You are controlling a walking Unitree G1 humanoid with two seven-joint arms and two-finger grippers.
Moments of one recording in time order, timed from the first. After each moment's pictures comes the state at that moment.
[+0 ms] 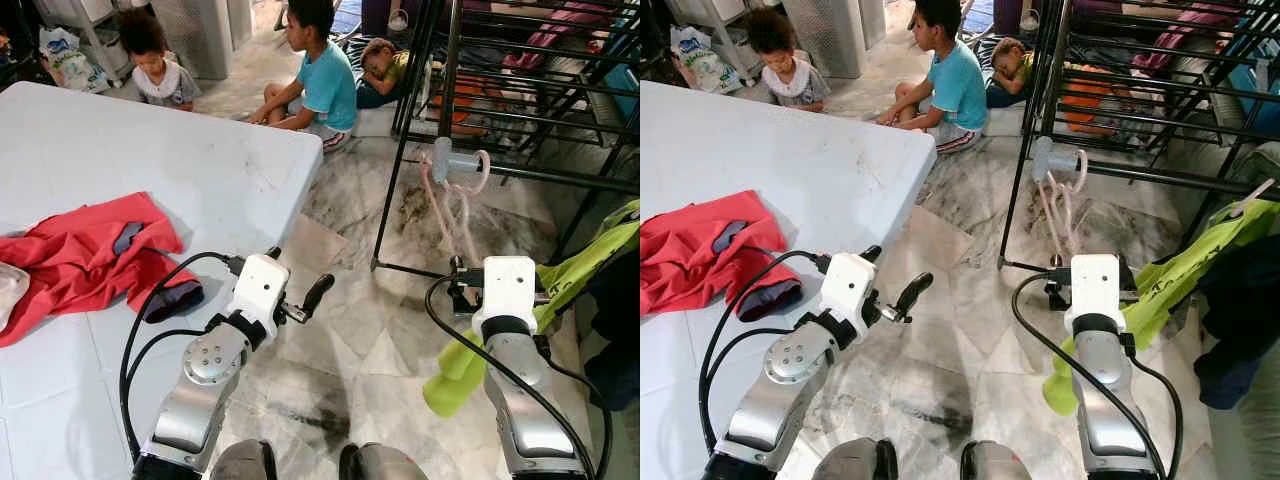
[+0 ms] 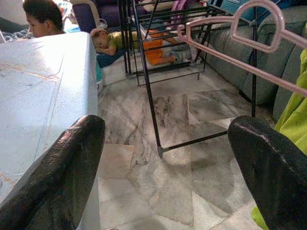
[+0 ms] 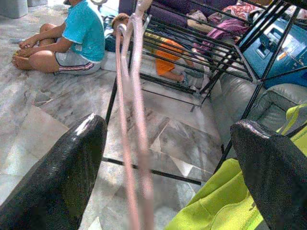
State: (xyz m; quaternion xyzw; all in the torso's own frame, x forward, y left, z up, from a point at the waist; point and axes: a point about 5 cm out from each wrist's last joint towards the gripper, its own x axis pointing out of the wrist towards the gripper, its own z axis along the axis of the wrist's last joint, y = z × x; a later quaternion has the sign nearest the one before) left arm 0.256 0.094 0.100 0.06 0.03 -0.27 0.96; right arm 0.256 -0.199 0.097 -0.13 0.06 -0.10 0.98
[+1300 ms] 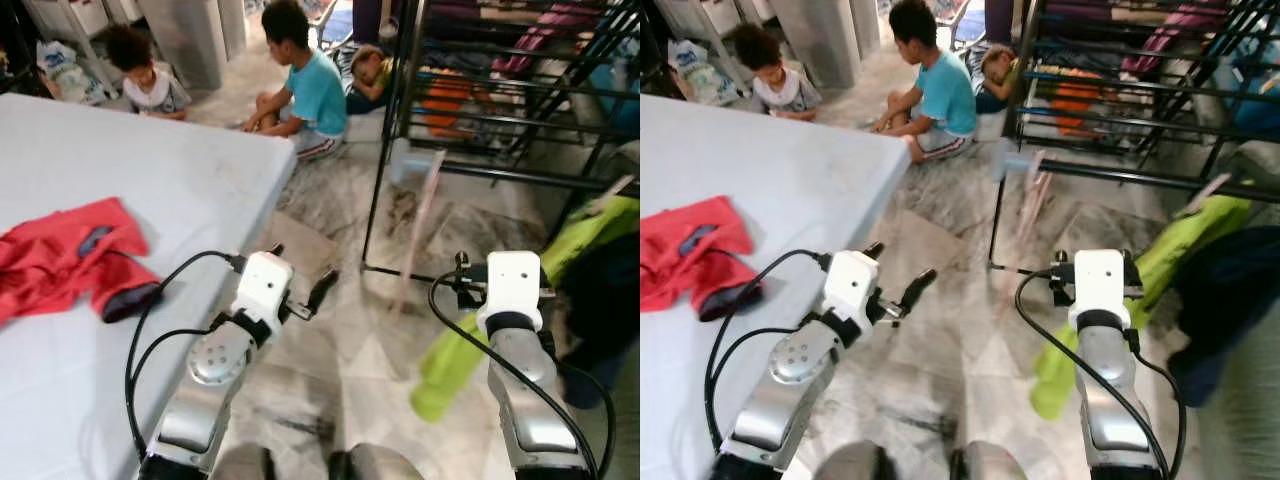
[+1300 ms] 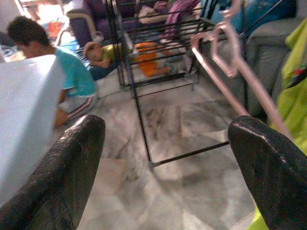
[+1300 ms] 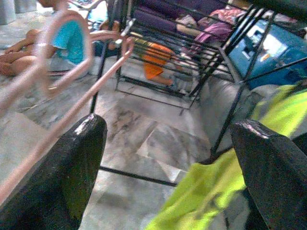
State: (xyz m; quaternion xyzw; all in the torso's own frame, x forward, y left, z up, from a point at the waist) left arm 0.256 0.089 0.104 0.05 0.01 -0.27 0.96; right arm 0.260 -0.201 0.101 -0.14 0.05 -0.11 0.98
